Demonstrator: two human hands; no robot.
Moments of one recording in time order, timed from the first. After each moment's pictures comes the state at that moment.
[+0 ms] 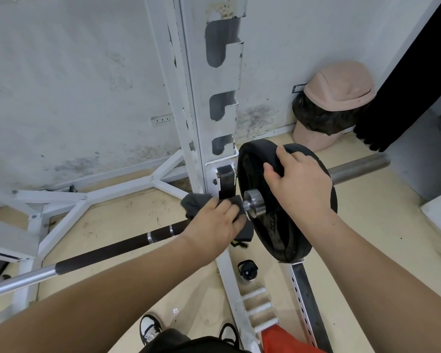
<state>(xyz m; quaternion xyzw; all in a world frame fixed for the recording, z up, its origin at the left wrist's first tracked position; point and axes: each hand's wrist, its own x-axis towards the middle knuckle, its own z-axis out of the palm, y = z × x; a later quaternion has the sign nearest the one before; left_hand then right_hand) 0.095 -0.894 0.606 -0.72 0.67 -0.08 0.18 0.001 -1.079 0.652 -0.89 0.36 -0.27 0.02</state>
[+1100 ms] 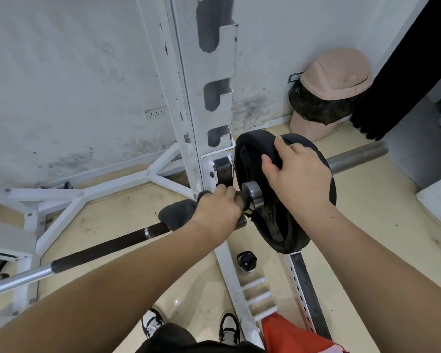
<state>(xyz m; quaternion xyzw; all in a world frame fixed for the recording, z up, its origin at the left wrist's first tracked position) 0.086 -0.925 0.624 -0.81 0.56 0.04 0.15 0.000 -1.078 0.645 -0.88 0.35 -0.31 -0.01</state>
